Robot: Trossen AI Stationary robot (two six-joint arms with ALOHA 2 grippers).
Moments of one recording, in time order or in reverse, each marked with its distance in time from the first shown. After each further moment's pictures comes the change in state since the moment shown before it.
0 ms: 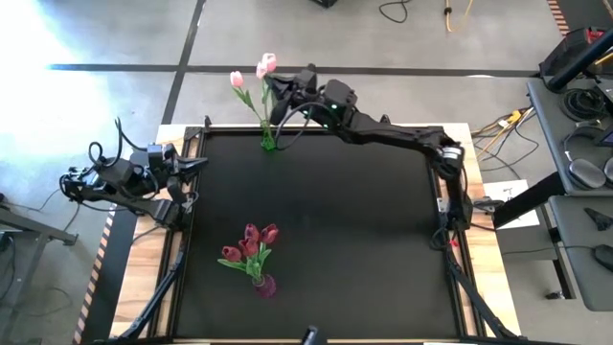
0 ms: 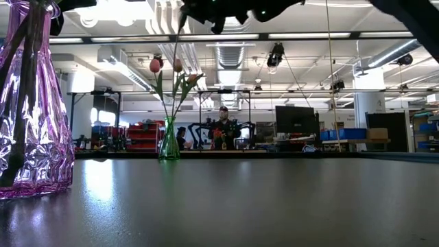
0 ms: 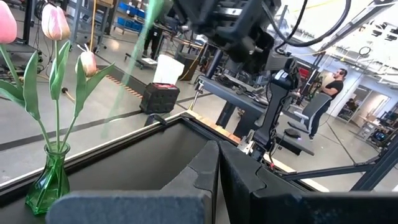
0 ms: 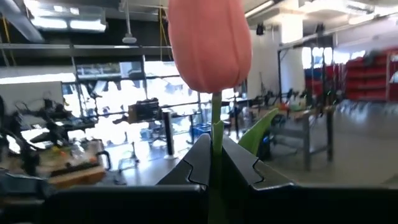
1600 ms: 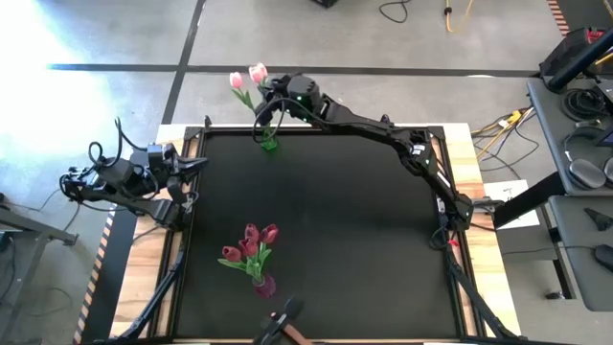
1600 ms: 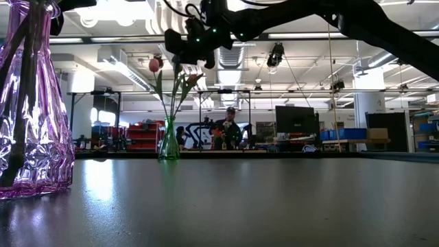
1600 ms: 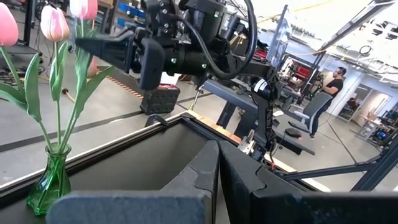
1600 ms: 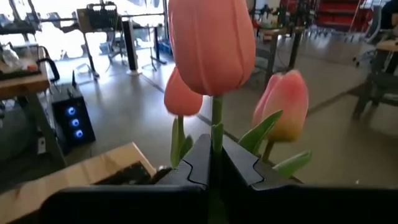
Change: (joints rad) left arm 0.000 0.000 0.000 0.000 0.000 0.005; right arm -0.066 0.311 0.395 -0.467 0.059 -0.024
